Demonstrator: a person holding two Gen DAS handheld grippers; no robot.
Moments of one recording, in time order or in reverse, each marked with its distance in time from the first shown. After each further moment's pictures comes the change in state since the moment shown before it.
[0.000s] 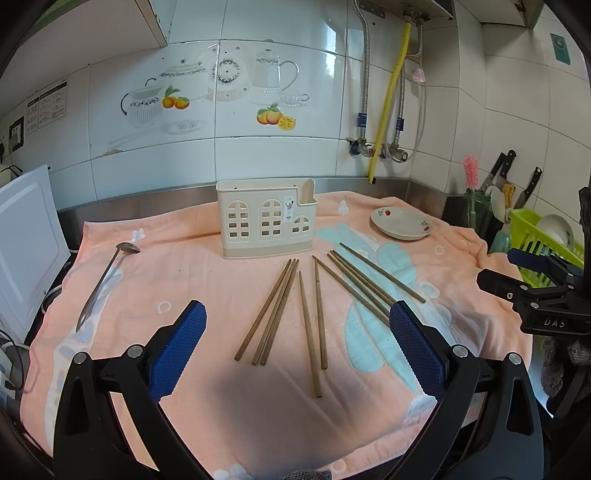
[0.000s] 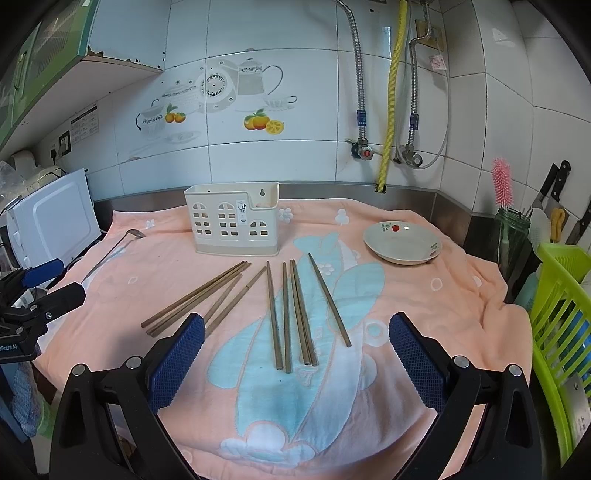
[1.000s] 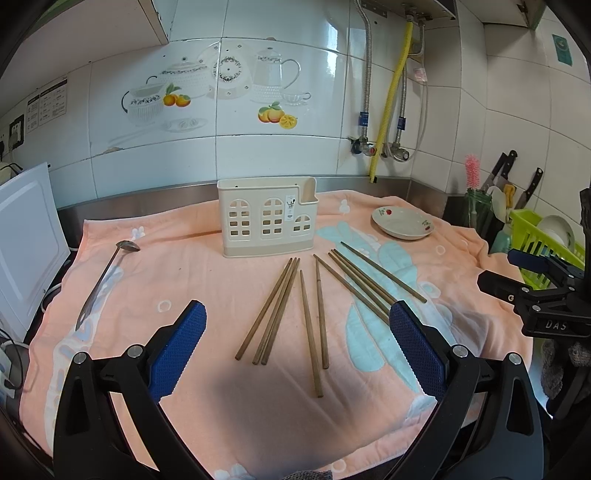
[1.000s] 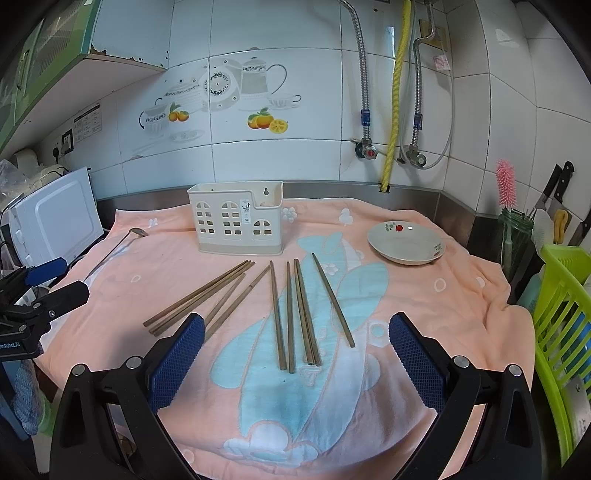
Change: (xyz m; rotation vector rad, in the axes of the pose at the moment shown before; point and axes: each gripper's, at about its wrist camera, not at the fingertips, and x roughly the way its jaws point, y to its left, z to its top) left arm 0.001 0.001 -0.002 -0.005 0.005 -0.001; right arm 0.003 0.006 0.000 -0.010 0.003 0.005
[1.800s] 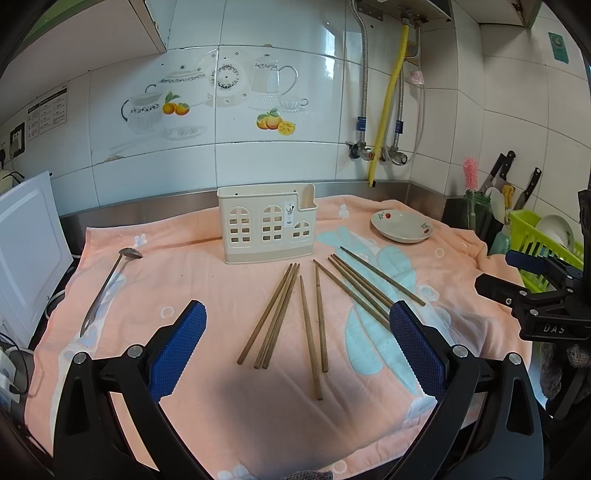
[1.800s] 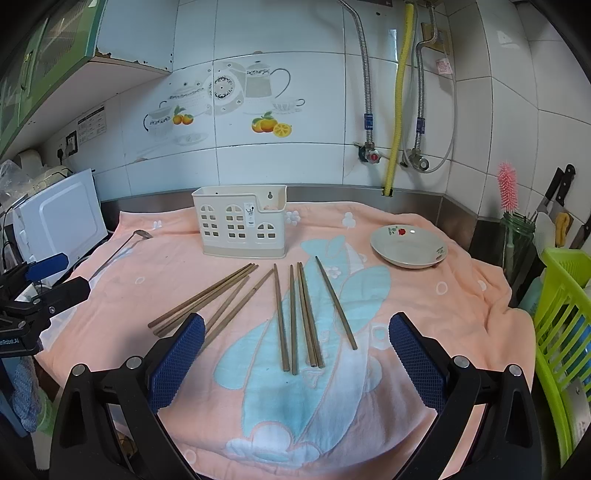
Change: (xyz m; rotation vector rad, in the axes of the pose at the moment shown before) left arm -0.007 -0.001 0.007 0.014 -0.013 0.006; right arm -0.005 0.002 0.001 -0.008 -0.013 0.011
